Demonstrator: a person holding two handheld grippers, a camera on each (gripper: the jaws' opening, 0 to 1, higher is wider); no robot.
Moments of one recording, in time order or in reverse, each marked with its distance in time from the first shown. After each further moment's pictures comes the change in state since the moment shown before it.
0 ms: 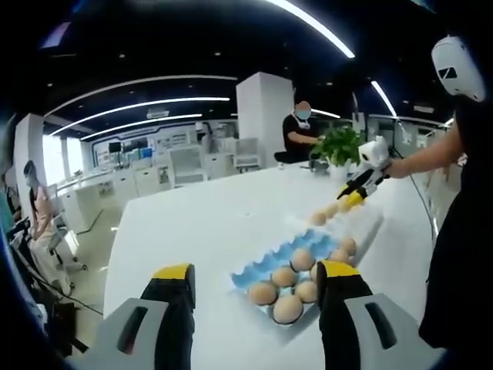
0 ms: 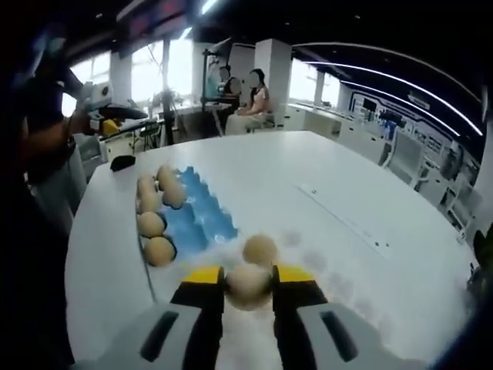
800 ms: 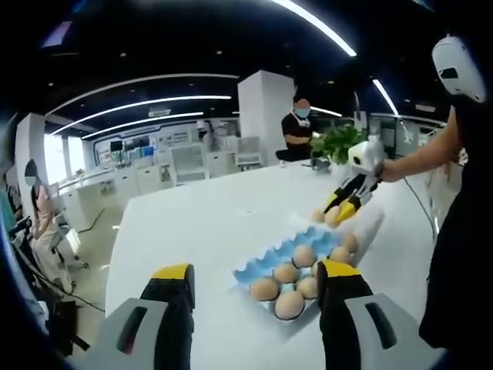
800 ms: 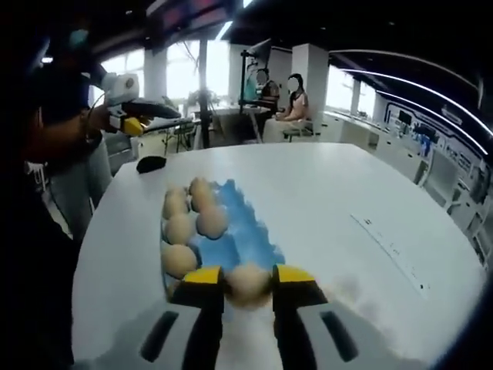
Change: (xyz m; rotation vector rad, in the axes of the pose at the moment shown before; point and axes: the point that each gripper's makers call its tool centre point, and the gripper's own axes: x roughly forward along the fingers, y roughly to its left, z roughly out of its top) left arm -0.004 0.002 -0.003 -0.002 0.011 0.010; right arm 0.060 0.061 0.036 -0.090 -0.024 0.185
